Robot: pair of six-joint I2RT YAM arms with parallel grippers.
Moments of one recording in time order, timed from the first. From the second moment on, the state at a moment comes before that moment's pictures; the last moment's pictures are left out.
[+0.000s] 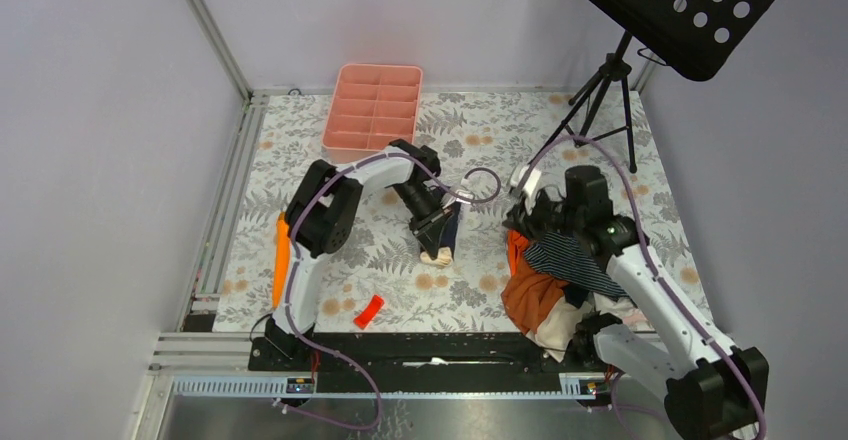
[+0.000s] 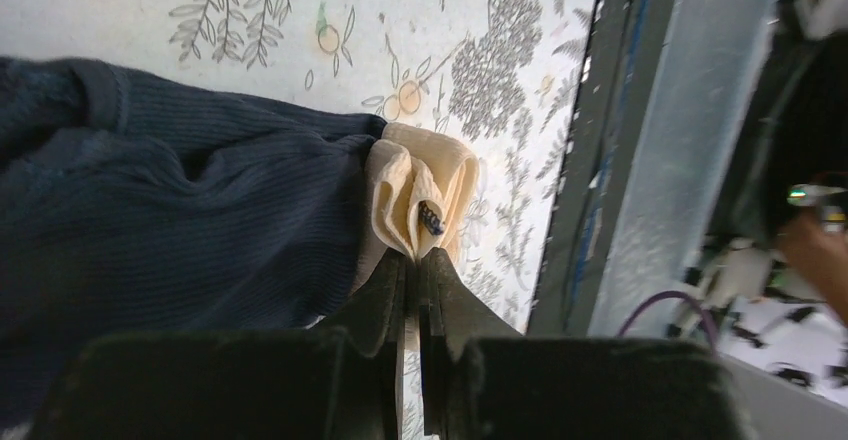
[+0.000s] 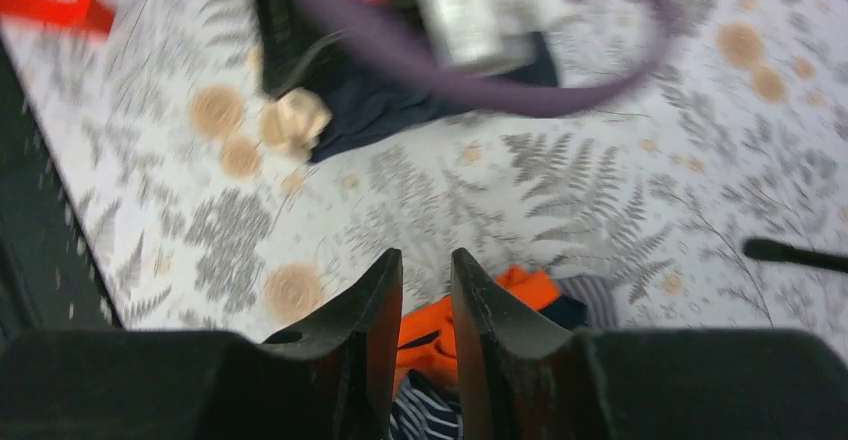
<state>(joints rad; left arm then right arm) -0.62 2.16 1.59 -1.14 0.85 0.69 0.29 0.98 0.76 -0.39 -0.61 -0.43</state>
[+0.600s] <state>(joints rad) -0.58 2.41 1.77 -1.31 1.07 0.55 0.77 1.28 0.65 -0.26 -0.49 -0.86</state>
